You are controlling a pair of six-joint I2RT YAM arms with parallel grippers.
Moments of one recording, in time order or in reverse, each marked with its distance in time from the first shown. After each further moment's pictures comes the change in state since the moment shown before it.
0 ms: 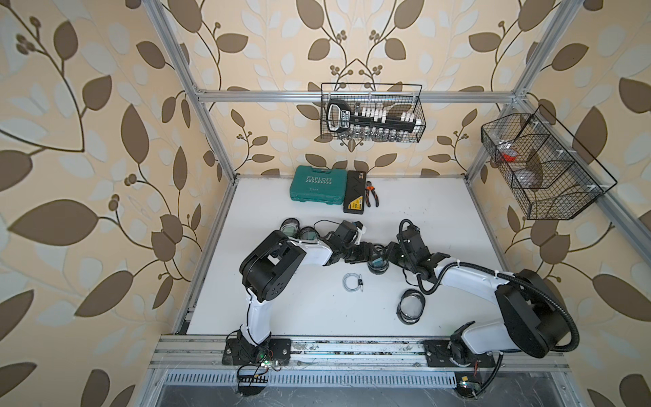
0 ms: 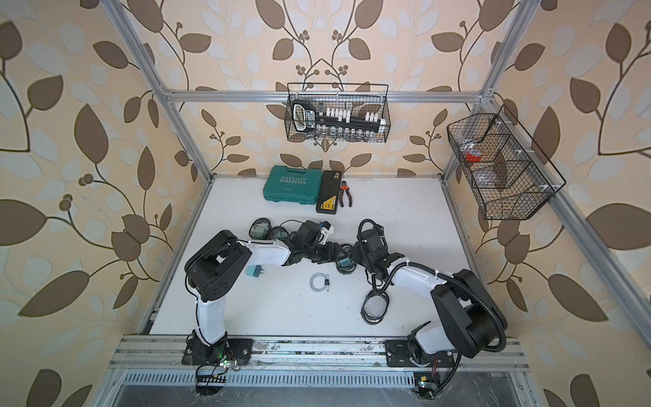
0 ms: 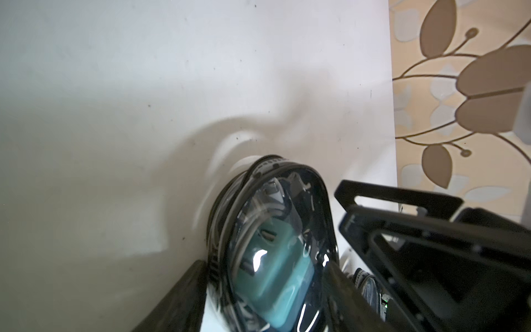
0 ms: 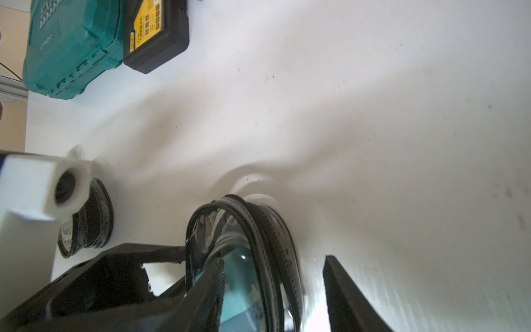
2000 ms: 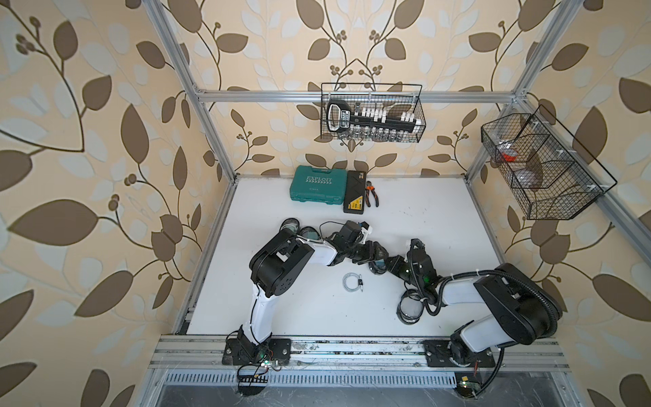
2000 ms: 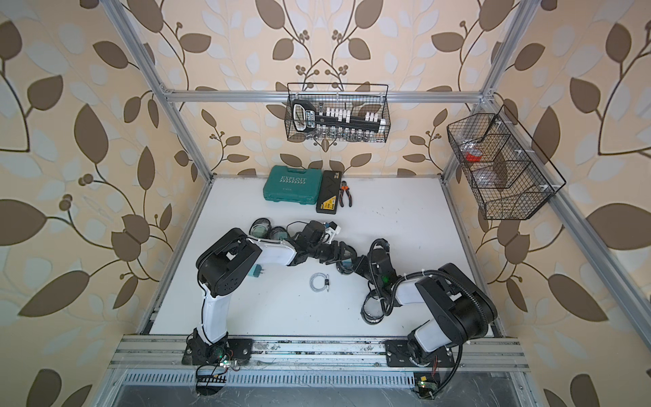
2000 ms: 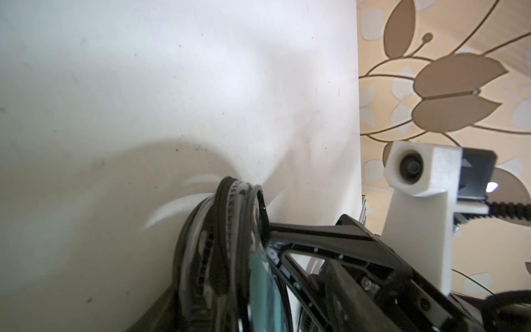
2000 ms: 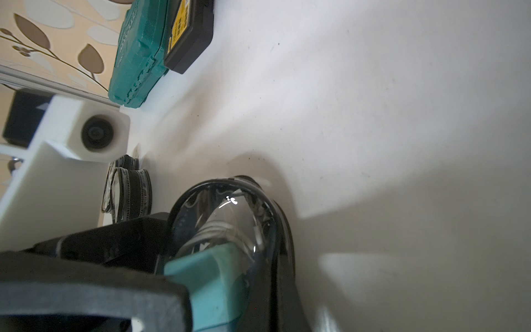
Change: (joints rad) left arm -0.019 0.094 0.047 0.136 0.117 -0.113; right arm -0.011 0.059 -0.336 0.636 -0.108 0.079
